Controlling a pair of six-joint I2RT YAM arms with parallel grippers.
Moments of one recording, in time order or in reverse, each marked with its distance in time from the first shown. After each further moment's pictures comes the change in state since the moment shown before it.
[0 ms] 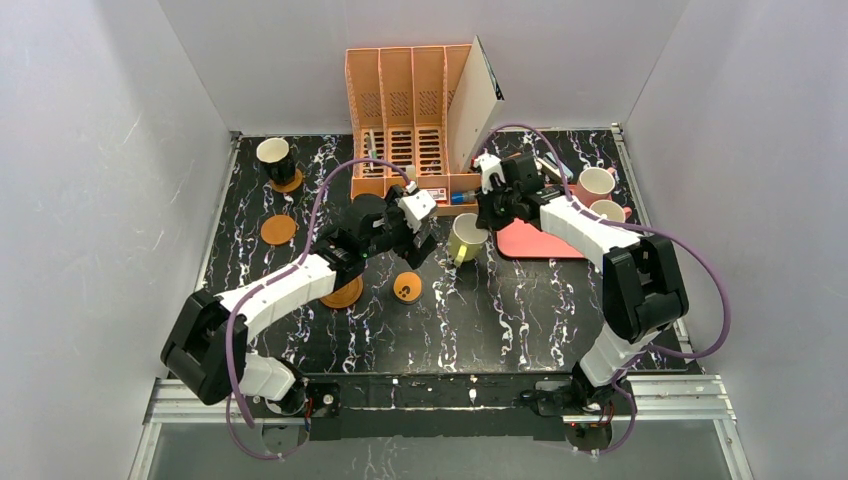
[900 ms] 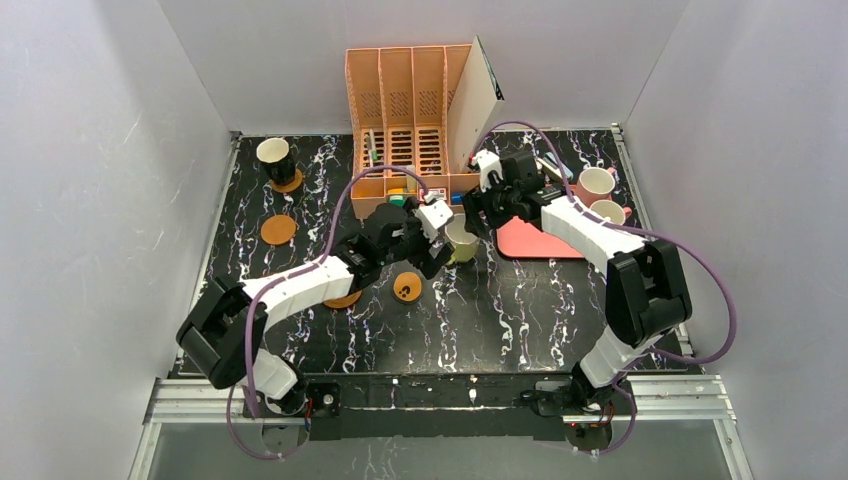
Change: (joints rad) left arm -0.085 0.089 -0.002 0.053 -0.051 -0.063; right arm 0.020 -0.019 0.012 -0.002 -0.003 -0.029
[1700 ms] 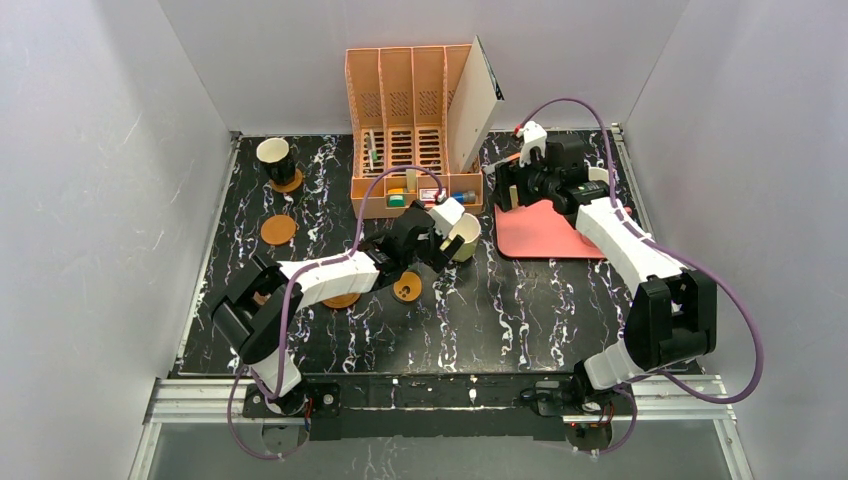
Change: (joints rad) left arm -0.071 0.192 0.082 0.004 -0.355 -0.063; right arm -0.159 -0.167 -0.009 0.055 -0.002 0.057
